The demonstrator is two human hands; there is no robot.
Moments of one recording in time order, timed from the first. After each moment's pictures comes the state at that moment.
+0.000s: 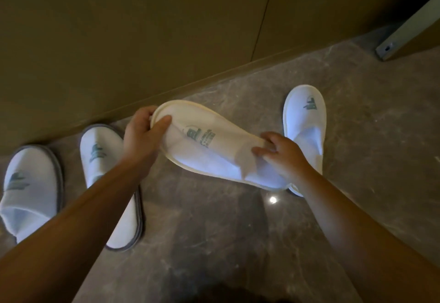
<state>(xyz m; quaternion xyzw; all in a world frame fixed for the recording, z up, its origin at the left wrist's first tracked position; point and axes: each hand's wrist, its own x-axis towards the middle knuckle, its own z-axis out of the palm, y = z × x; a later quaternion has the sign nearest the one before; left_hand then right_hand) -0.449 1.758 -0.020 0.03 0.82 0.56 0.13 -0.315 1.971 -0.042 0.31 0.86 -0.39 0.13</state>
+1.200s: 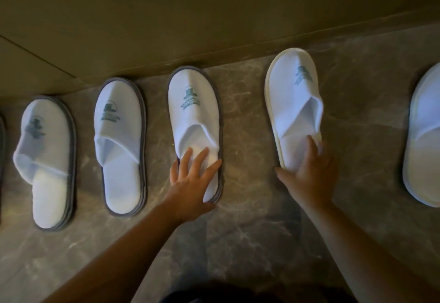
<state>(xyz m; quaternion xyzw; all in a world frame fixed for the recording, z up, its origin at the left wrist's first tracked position) -0.371 1.586 -0.115 0.27 0.90 0.01 0.33 -0.316 1.814 -0.121 0.32 0.92 -0.20 0.09</state>
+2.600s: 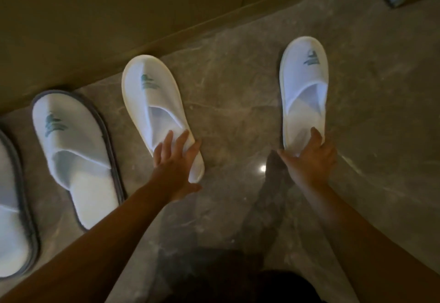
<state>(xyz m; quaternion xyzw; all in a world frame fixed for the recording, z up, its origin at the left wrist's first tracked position) -0.368 1.754 -0.126 0.38 0.88 0.00 0.30 -0.234 1.974 -0.114 0.55 0.82 -0.17 0.07</state>
